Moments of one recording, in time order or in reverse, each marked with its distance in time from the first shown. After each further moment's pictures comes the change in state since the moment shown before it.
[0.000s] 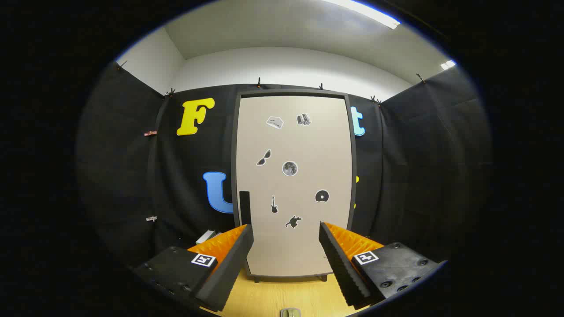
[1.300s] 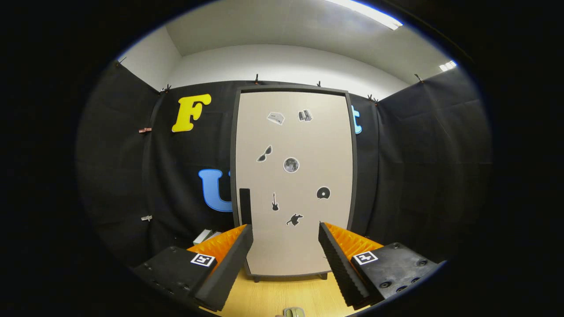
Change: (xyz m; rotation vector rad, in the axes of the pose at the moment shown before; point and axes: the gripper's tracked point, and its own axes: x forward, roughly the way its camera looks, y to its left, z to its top) arm 0.011 0.018 -0.012 -0.014 0.033 -0.041
